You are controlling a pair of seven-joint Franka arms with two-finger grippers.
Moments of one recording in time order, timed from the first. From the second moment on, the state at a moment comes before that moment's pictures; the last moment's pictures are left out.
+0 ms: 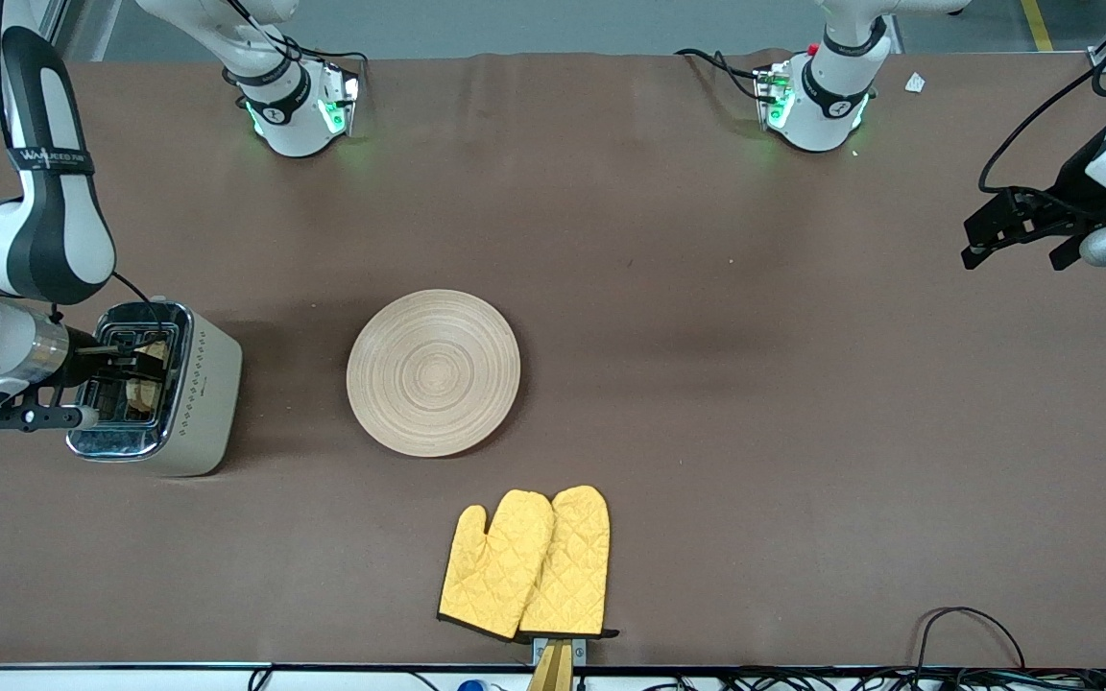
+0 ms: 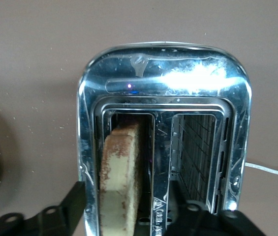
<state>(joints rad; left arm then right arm) -0.07 -0.05 -0.03 -1.63 -0.02 1.67 -0.08 -0.08 0.30 -0.06 -1.80 -0.01 1.99 -0.16</state>
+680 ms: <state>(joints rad) -0.07 -0.05 -0.03 -1.63 -0.02 1.67 -0.08 -0.08 0.30 -0.05 -1.67 -0.01 1.85 -0.19</state>
